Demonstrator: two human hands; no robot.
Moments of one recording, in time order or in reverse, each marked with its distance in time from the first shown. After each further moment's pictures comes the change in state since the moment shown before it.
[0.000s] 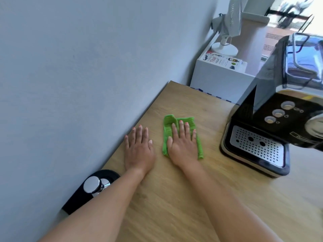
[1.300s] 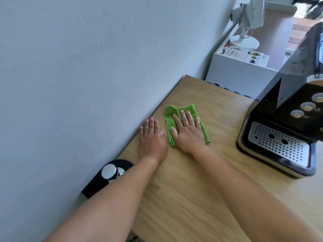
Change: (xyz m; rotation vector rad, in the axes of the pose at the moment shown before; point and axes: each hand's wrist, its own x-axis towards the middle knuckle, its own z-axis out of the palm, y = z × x) left_hand 0.010 0.003 0.003 -0.018 0.034 -0.036; right_hand 0.030 -0.009 0.001 -0.035 -0.058 -0.202
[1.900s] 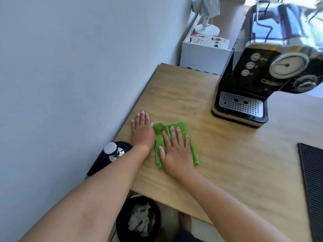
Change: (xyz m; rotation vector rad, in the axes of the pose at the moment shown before) left_hand -0.045 -0.019 -0.006 0.029 -0.149 0.136; right_hand -0.174 -0.067 0.042 0.019 0.061 0.204
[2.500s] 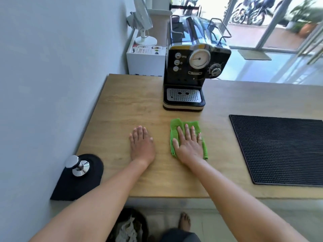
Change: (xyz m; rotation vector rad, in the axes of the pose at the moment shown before) left_hand -0.086 0.107 0.017 -0.060 -0.125 0.329; right_hand -0.076 0.136 -0.022 0.023 0.013 0.526
